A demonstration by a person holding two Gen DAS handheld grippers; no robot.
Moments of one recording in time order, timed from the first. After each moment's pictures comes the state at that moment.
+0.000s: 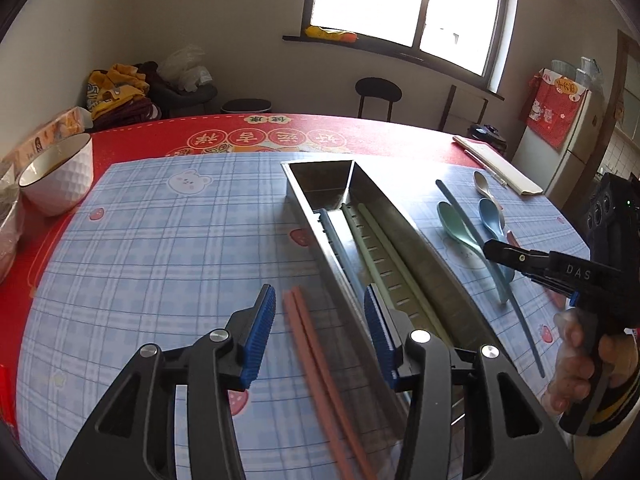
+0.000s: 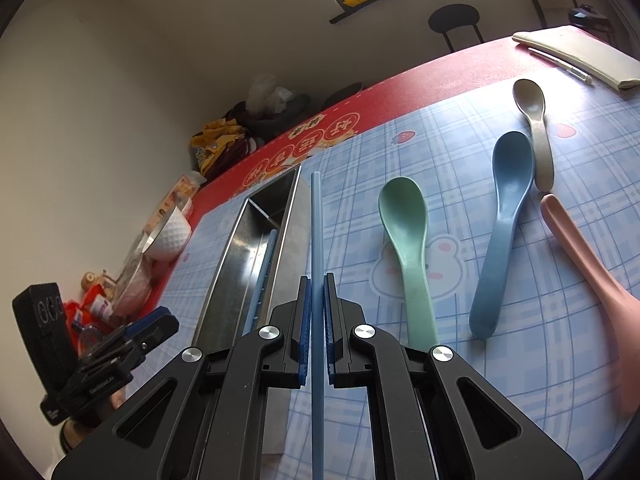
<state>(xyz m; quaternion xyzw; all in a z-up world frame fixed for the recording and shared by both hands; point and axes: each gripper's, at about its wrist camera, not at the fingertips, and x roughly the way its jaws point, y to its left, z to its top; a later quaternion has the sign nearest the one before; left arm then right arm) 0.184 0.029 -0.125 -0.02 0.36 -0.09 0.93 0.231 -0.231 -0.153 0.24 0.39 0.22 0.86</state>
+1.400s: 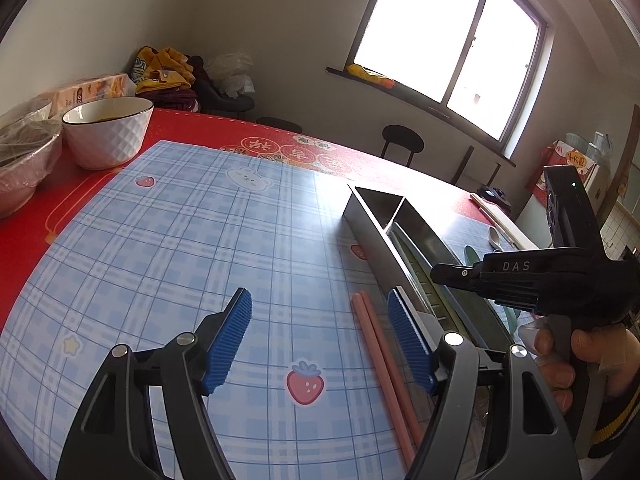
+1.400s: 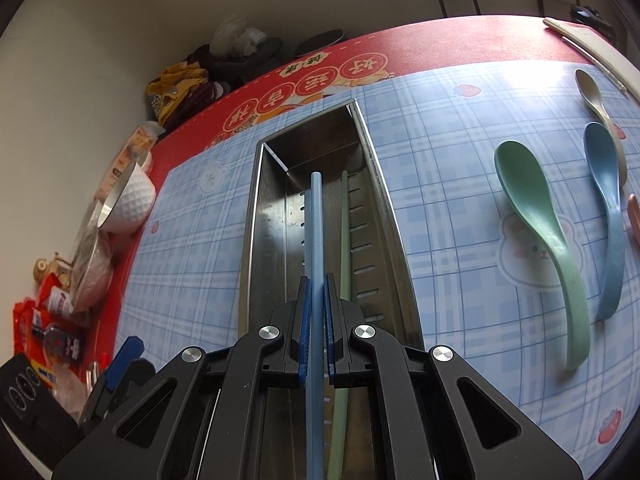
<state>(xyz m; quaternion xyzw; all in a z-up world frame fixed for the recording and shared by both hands) 0.160 0.102 -0.140 -0.13 0.31 -0.08 0.94 0.266 -0.112 -0.148 0.18 0.49 0.15 0.84</state>
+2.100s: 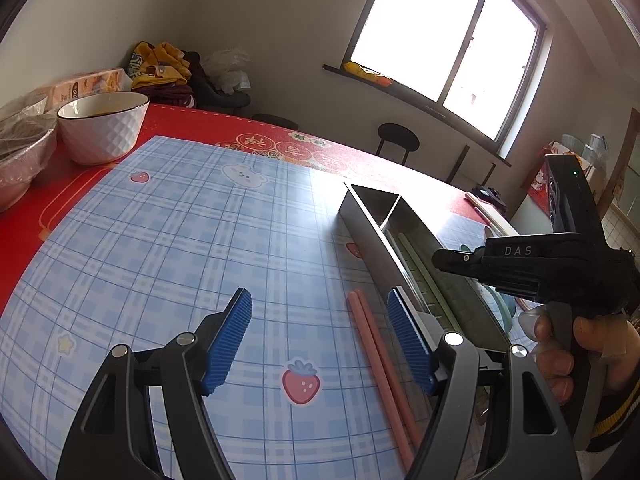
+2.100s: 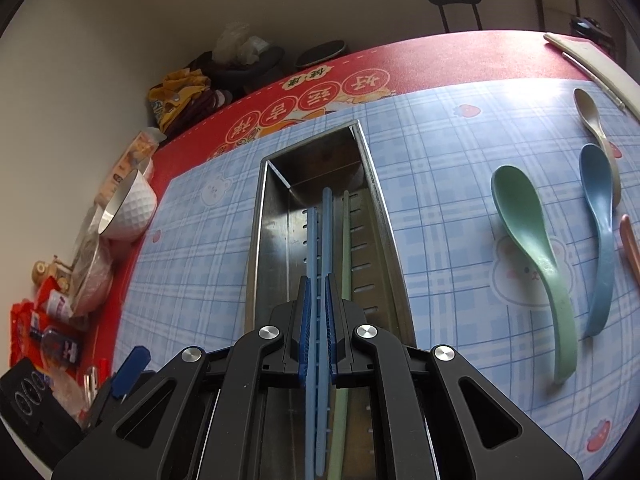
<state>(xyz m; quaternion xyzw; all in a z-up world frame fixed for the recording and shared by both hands) 0.163 0.104 -0.142 -0.14 0.31 -0.09 0.94 0.267 -0.117 -0.132 0.17 0.47 0.15 0.85</state>
